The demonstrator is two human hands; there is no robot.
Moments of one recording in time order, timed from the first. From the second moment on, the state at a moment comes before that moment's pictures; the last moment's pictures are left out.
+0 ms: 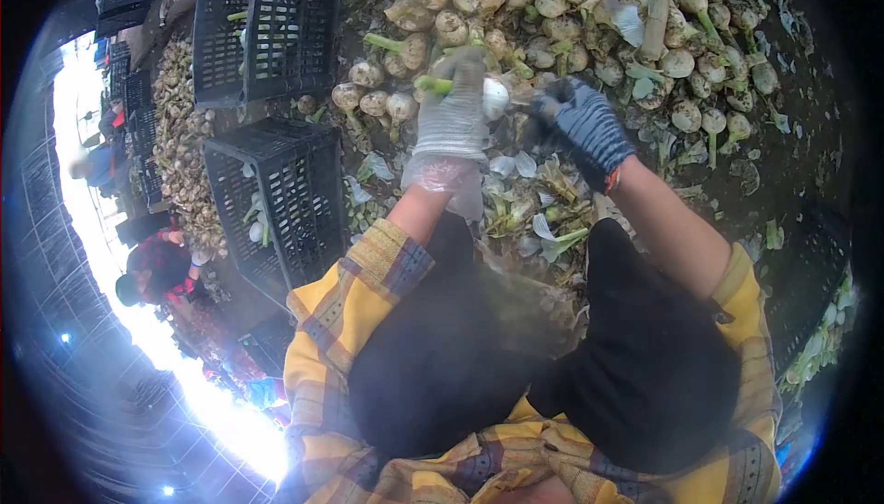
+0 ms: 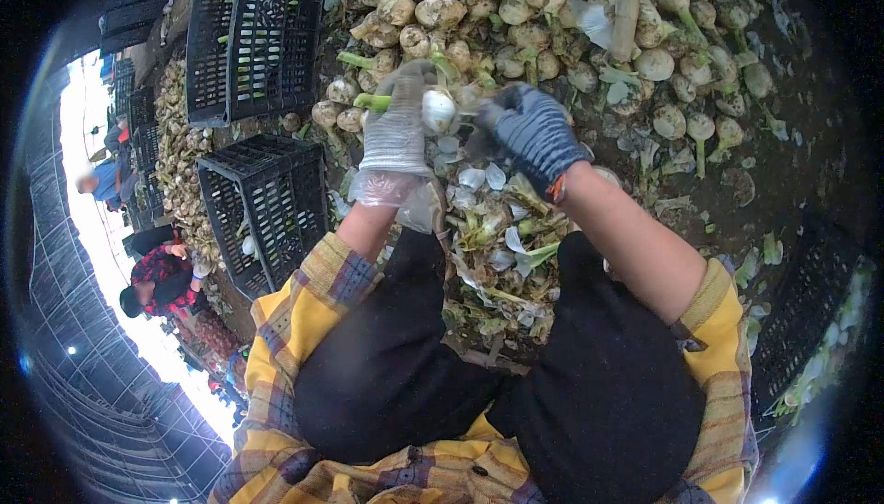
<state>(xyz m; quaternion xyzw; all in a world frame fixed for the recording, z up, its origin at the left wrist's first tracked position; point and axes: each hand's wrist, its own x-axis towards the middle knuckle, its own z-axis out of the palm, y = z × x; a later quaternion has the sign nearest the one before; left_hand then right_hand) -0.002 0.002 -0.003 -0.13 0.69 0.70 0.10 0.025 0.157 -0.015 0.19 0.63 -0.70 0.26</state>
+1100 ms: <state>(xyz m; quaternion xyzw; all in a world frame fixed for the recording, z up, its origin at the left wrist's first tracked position) 0.009 0.013 0.019 -0.03 0.79 0.59 0.13 0.013 0.162 0.006 0.10 0.67 -0.64 0.36</state>
